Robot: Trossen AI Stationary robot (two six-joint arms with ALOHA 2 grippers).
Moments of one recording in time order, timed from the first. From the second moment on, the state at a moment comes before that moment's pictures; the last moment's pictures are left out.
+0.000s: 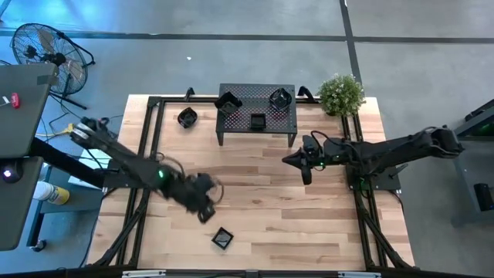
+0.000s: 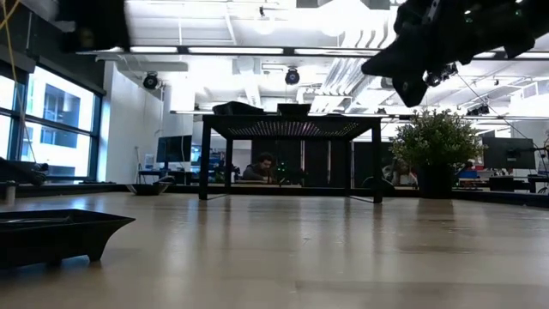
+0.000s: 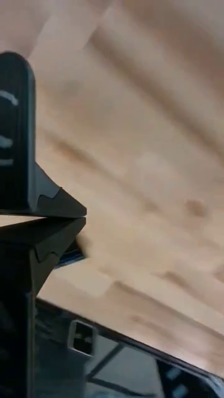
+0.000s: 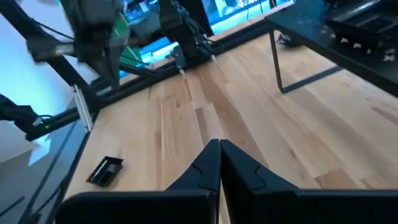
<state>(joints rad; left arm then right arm) -0.51 1.35 1.07 -0.68 -0.23 -1.12 0.02 0.98 0.43 0.28 0.05 0.44</state>
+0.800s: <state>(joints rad) -0.63 1.82 1.07 -0.35 -0.01 -1.63 -0.04 0.90 0.43 0.17 -0.07 0.34</state>
